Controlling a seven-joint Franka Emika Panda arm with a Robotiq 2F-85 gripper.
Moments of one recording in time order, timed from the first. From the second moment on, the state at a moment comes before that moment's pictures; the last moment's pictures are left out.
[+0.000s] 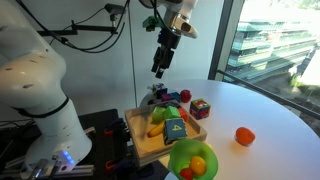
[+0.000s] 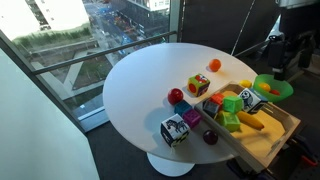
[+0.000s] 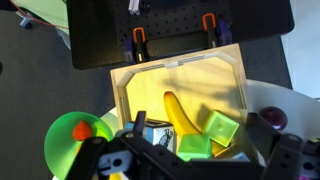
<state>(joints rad) -0.01 -0.27 0.02 -2.29 -0.06 1.60 0.23</state>
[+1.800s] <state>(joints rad) 0.00 -0.60 0.04 -2.39 -0.06 1.74 0.20</state>
